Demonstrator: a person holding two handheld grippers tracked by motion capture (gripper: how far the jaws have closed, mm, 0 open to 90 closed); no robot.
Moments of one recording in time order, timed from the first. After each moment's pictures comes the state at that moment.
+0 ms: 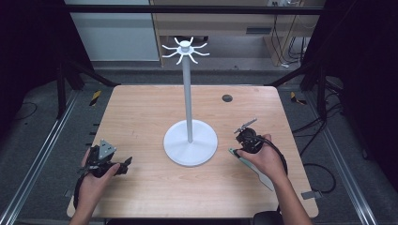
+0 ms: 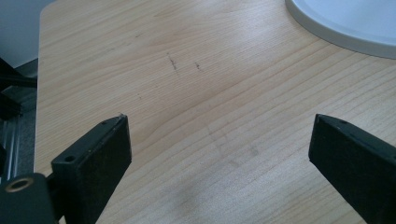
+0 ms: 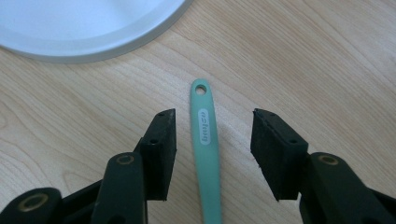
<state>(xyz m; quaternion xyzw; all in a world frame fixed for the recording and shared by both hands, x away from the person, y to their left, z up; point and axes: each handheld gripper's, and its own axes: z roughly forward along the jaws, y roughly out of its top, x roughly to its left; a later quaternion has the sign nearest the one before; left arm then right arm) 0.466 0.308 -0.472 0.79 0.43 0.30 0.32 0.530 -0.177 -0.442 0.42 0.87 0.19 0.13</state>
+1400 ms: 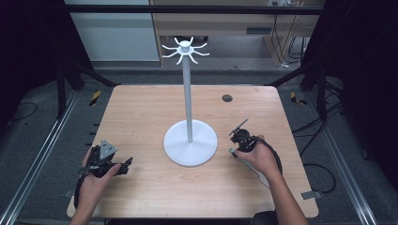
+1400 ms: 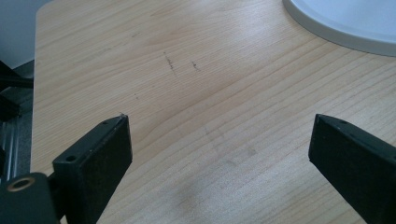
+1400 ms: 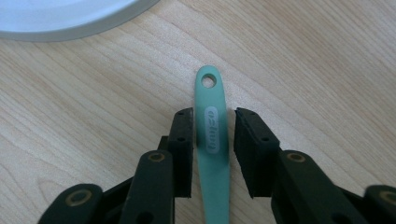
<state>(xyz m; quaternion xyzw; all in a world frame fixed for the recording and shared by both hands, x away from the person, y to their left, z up) 0.467 0.306 -0.473 0.79 0.42 0.30 0.32 0.549 -0.167 -0.467 0.42 0.89 0.15 0.08</state>
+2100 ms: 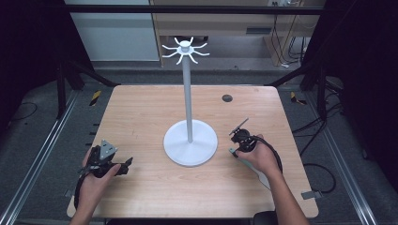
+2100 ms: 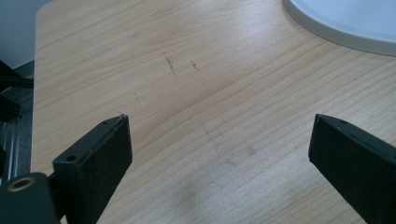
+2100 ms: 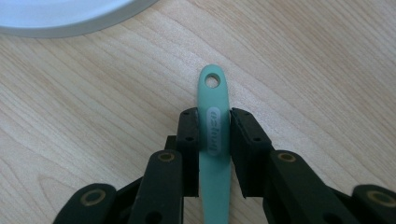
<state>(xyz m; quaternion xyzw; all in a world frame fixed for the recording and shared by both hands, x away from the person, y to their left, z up) 0.466 0.305 -0.473 0.79 0.42 0.30 0.32 0.551 -0.169 -0.468 0.42 0.89 0.15 0.07</state>
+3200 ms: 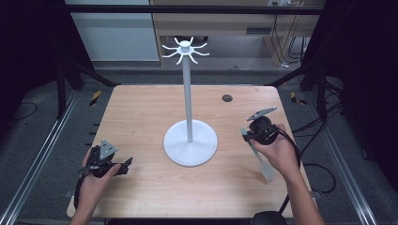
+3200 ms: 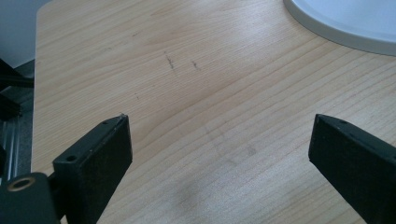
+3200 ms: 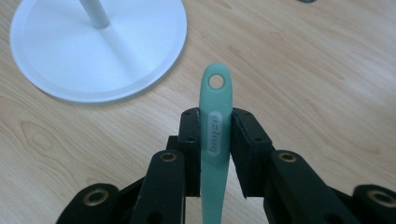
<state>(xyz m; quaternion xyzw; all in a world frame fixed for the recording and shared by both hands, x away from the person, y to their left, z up) 0.466 0.306 -0.473 0.79 0.42 0.30 0.32 0.518 -0.202 -0.375 0.42 0.85 0.27 0.18</state>
